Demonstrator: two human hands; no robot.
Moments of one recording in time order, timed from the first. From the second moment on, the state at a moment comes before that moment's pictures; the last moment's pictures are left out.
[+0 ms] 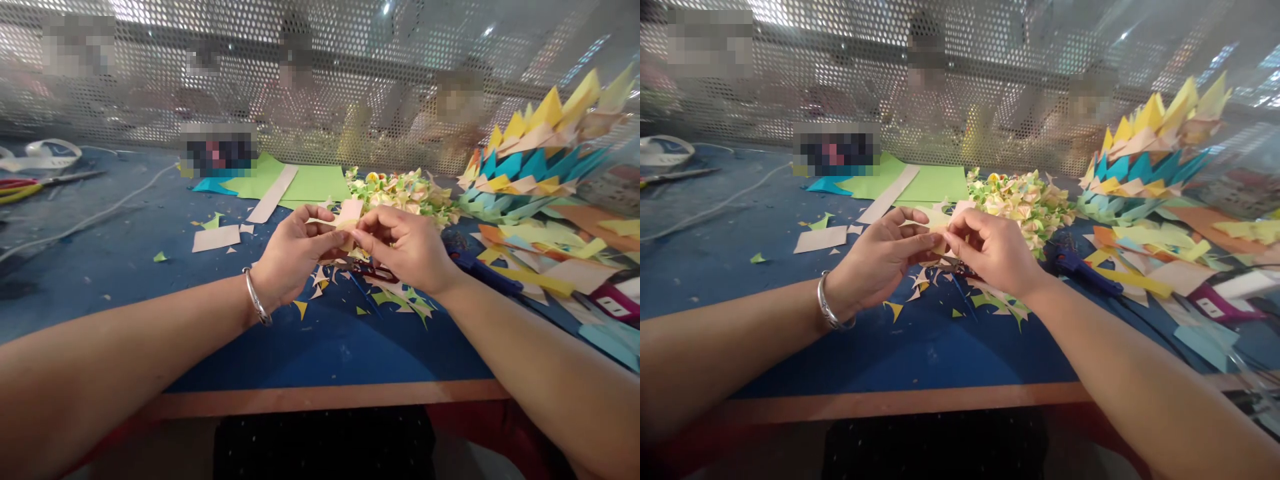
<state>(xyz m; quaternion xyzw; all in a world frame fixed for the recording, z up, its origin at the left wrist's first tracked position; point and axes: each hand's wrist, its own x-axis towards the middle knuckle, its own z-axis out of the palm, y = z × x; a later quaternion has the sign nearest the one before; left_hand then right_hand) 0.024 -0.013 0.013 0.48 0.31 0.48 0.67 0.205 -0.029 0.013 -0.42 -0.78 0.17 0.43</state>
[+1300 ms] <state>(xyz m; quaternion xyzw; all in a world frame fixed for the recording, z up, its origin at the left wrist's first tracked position) 0.018 -0.002 0.006 0.56 0.32 0.48 0.60 0.205 -0.029 0.018 -0.40 -0.83 0.07 0.38</state>
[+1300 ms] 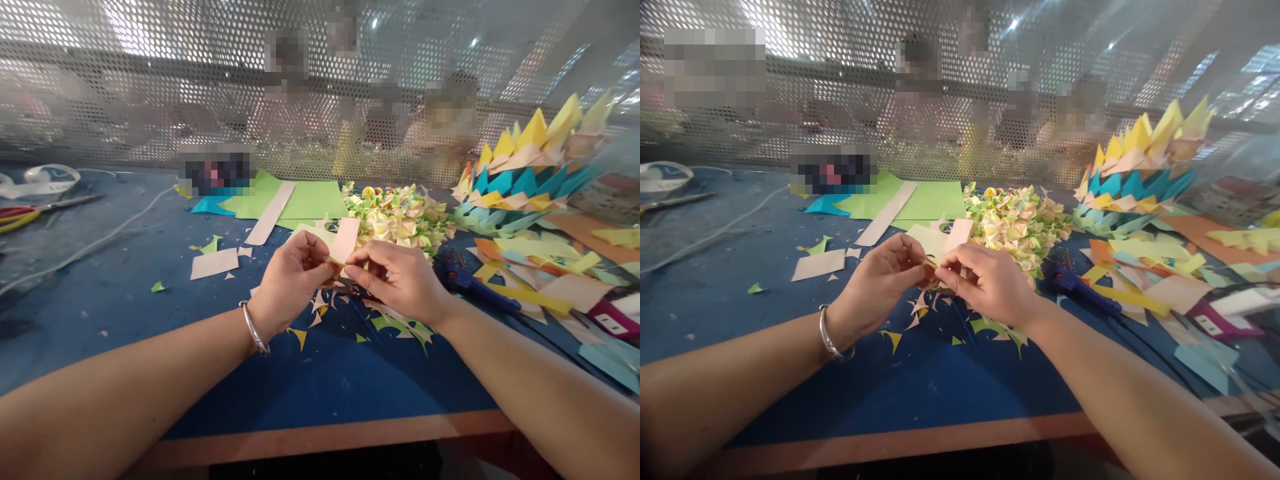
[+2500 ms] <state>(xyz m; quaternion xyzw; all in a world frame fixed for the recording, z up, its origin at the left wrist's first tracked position) 0.016 0.005 0.007 0.62 0.28 0.42 0.60 0.209 -0.027 0.017 -0.46 -0.70 0.38 0.38</state>
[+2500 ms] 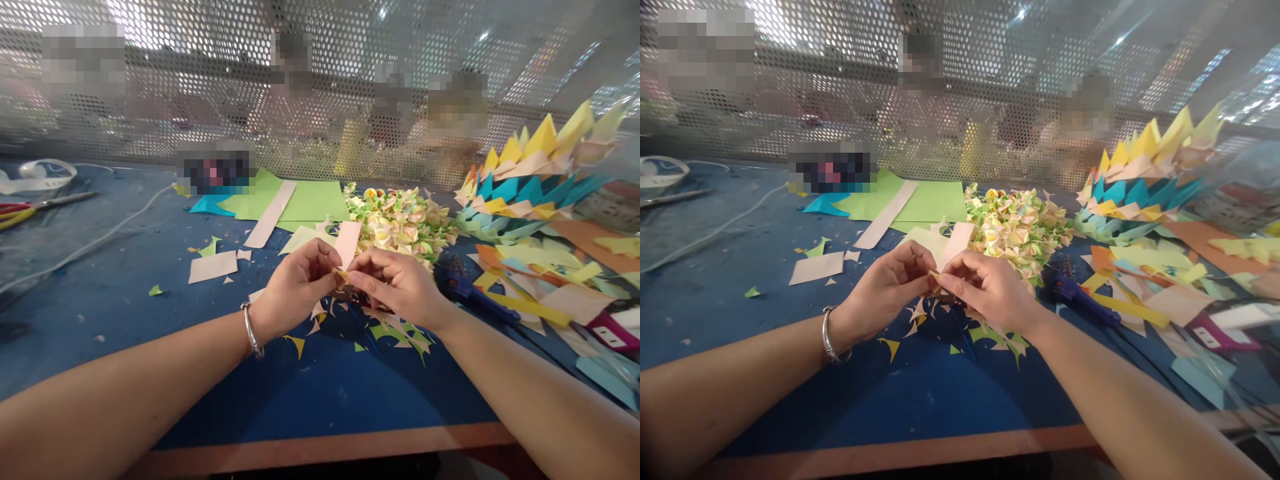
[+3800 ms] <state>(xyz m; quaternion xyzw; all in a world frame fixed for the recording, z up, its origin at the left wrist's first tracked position) 0.019 0.014 -0.003 0.58 0.31 0.49 0.58 0.243 -0.016 0.034 -0.54 -0.73 0.18 0.37</state>
